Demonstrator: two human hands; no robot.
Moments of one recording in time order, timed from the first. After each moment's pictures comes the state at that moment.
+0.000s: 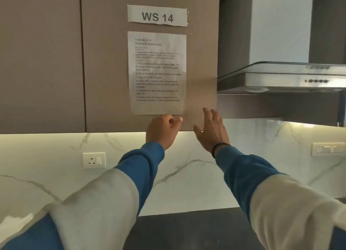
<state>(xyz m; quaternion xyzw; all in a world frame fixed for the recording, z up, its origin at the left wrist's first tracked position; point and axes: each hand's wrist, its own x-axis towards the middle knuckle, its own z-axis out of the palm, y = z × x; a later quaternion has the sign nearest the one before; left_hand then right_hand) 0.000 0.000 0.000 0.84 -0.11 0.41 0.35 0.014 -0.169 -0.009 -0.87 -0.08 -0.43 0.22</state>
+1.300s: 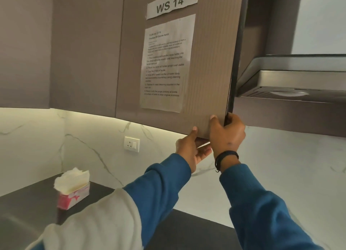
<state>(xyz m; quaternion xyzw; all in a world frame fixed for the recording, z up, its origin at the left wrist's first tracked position) -0.025 -0.146 -0.035 0.46 0.04 0.18 0.87 -0.004 -0.222 -0.005 -0.61 -0.13 -0.36 0.69</state>
